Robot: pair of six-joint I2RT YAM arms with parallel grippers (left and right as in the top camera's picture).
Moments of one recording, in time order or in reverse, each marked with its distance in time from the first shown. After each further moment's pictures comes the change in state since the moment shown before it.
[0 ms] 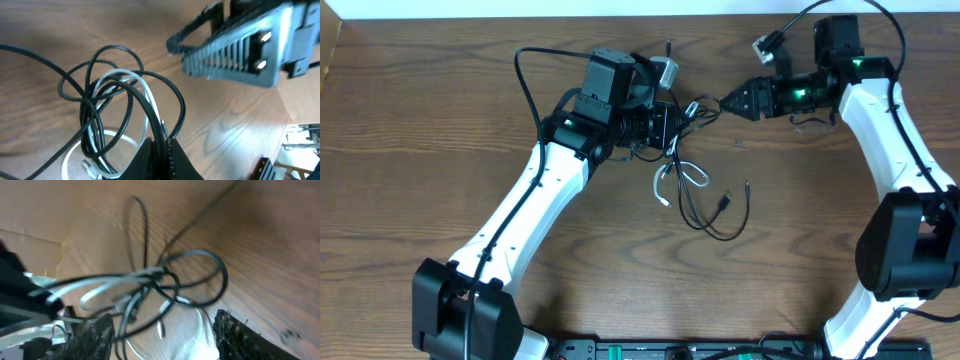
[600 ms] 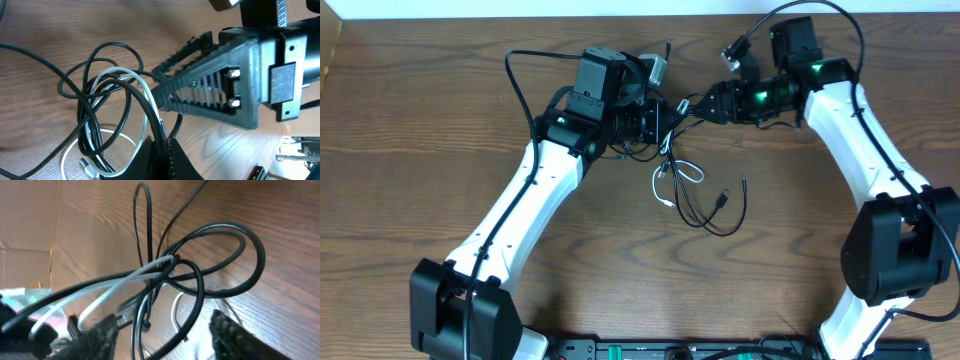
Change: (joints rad) left arm 0.032 0.000 0.000 -0.005 0.000 -0.056; right arm 0.150 0.000 0.000 0.023 0.179 0.262
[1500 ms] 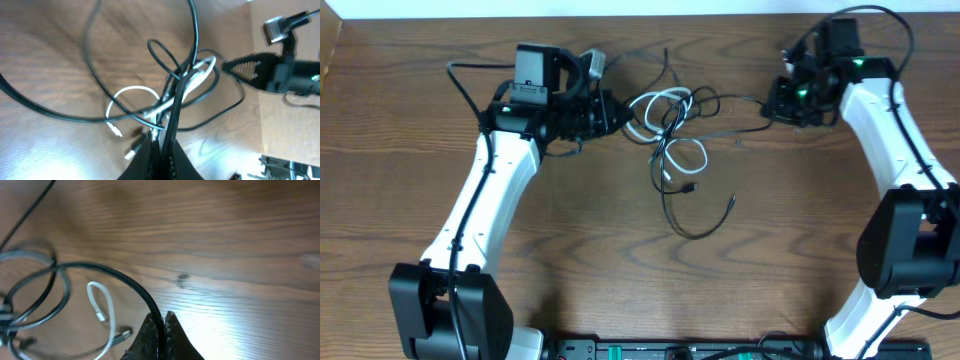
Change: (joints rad) left arm 0.235 0.000 0.000 -0.145 0.127 -0.020; right arm -0.176 0.012 0.000 -0.100 0.356 0.069
